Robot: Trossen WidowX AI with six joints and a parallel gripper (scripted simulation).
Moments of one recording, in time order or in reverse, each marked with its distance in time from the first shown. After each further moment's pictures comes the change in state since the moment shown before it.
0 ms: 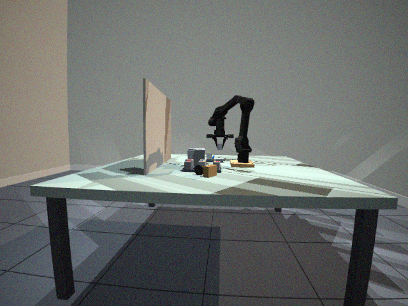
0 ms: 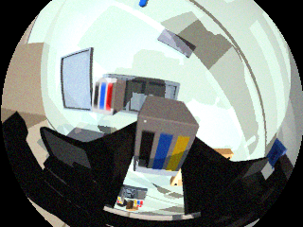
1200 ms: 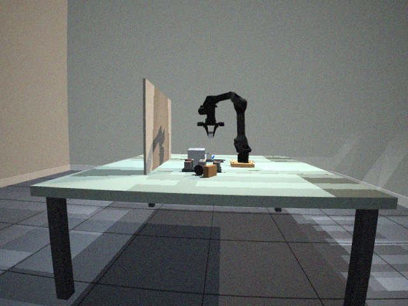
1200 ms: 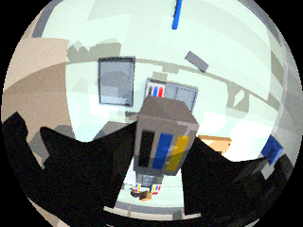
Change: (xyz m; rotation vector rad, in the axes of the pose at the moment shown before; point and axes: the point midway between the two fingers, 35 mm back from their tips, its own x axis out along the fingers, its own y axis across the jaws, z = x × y) arm -0.083 0.065 0.009 -0.015 -0.005 0.004
